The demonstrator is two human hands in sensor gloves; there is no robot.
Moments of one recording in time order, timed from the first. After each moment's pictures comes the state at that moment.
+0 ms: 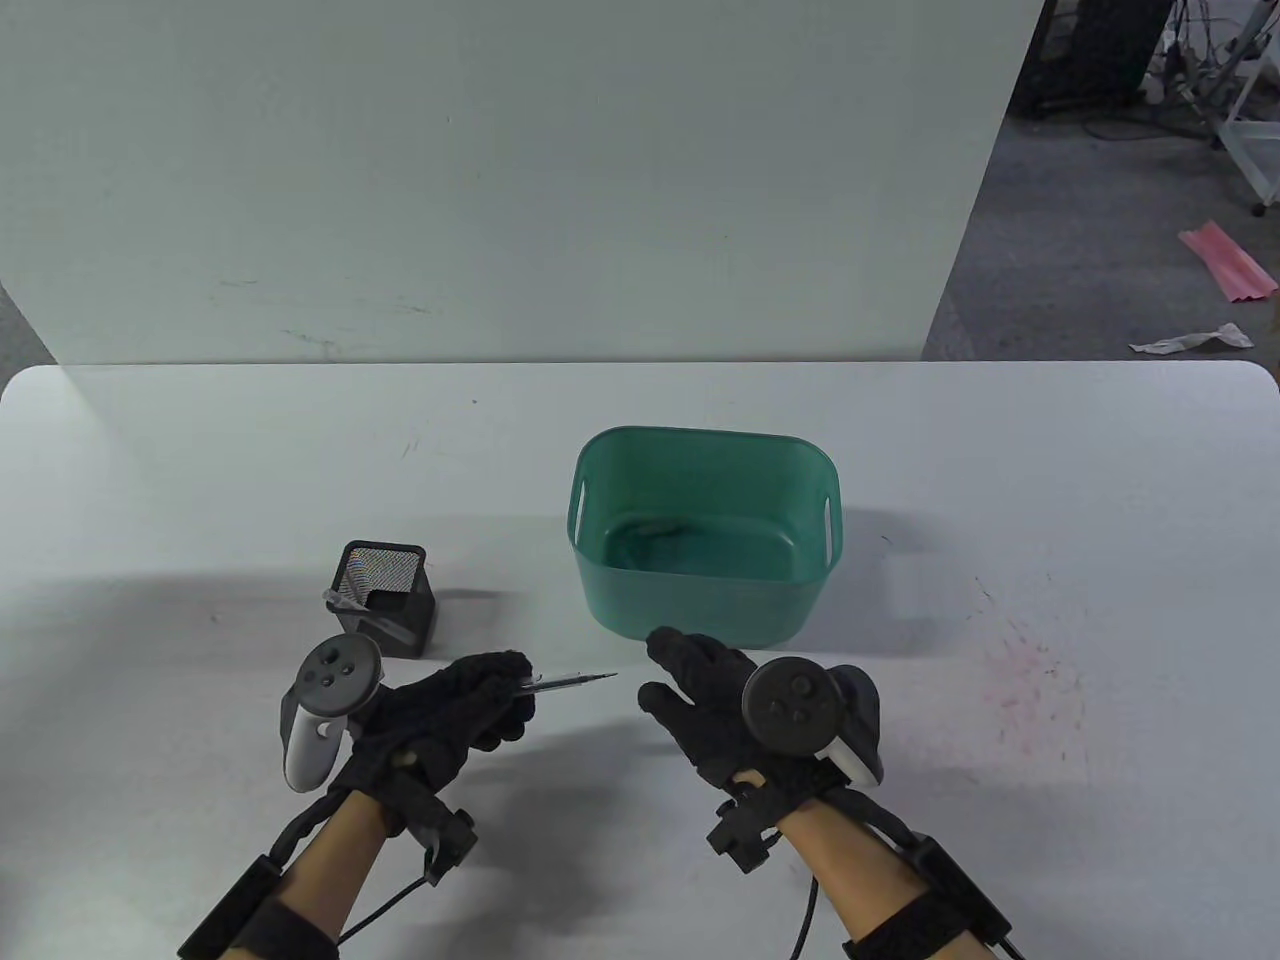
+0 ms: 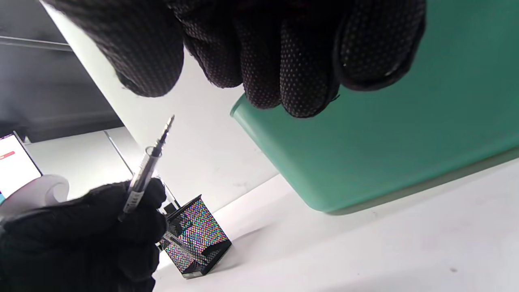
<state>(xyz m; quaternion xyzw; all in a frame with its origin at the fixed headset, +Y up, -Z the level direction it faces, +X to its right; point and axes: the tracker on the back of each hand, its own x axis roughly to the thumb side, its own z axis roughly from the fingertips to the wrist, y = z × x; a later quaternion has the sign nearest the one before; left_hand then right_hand) -0.237 -0.719 -0.334 -0.15 -0.13 0.56 0.80 0.083 -0.680 -0.317 0.22 -0.05 0.91 0.36</state>
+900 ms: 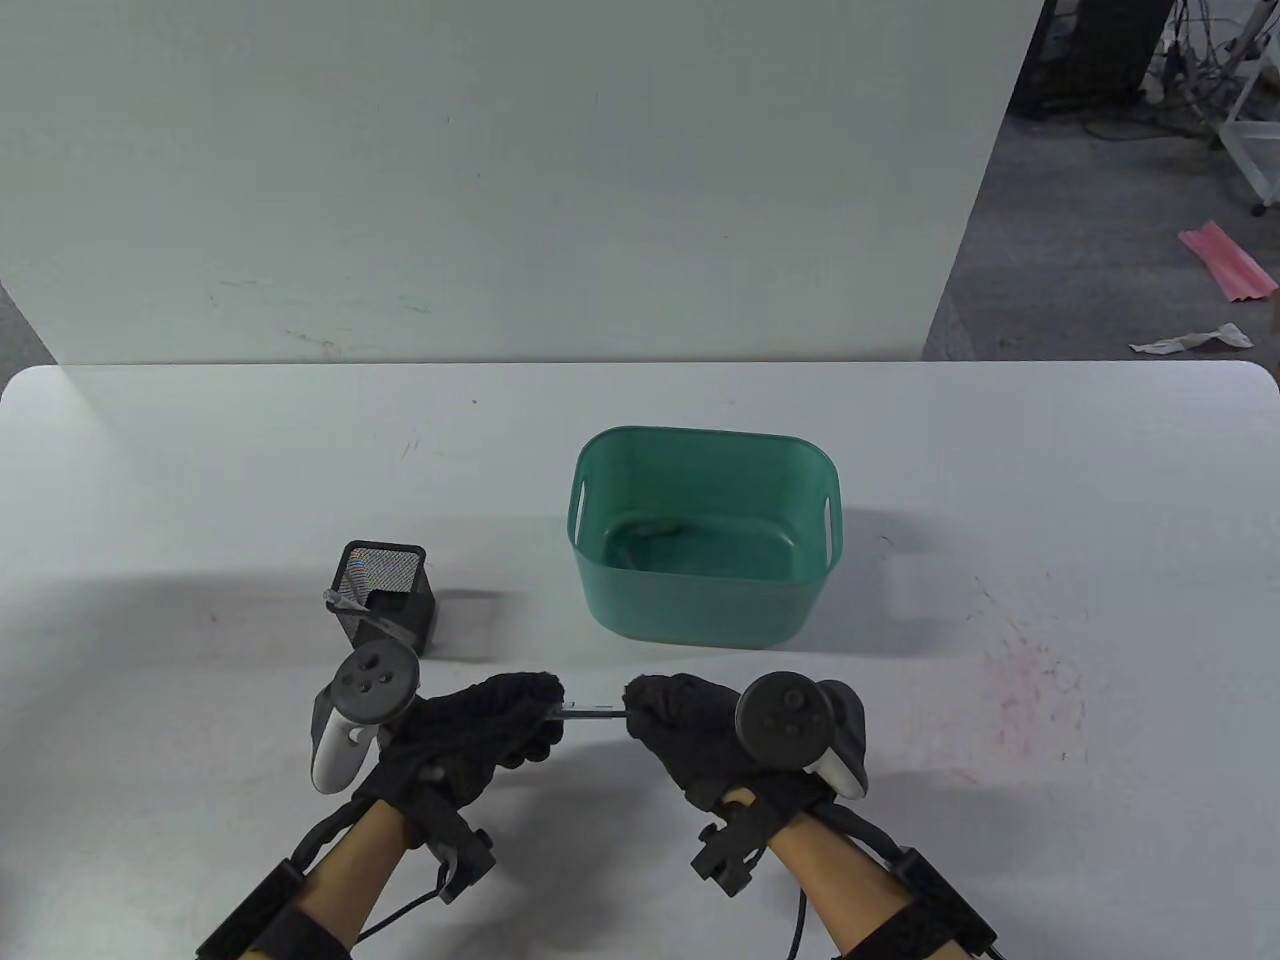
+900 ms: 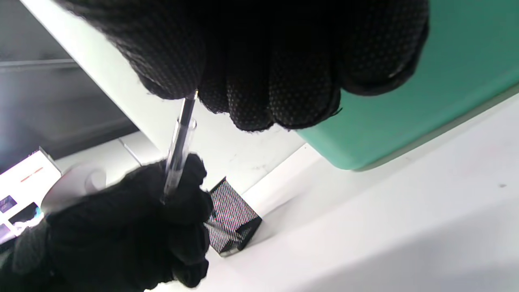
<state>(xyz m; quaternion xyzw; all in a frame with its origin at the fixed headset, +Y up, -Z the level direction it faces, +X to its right) -0.224 -0.723 -0.332 -0.17 -0.15 0.54 0.81 0.079 -0.690 -0.314 0.23 -0.01 0.87 0.43</state>
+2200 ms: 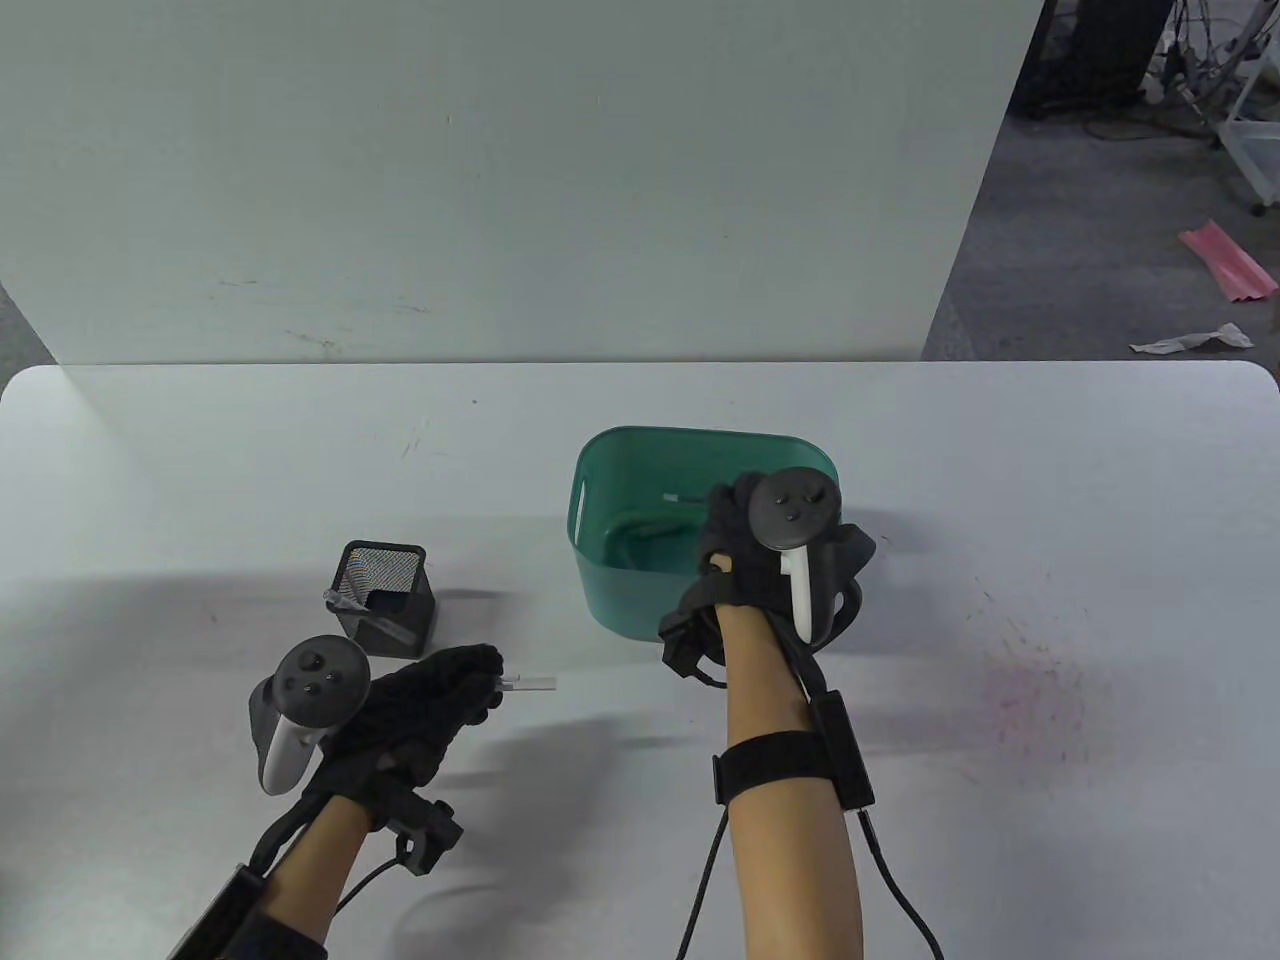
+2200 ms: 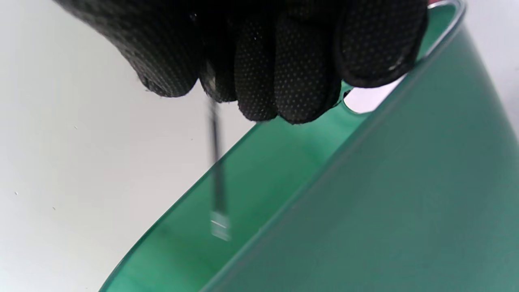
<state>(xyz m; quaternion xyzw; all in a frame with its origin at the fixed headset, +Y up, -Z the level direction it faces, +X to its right) -0.259 -0.702 -0.332 -0.06 -0.11 0.46 0.88 0.093 -0.608 -0.410 -0.20 -0.09 0.89 0.39</state>
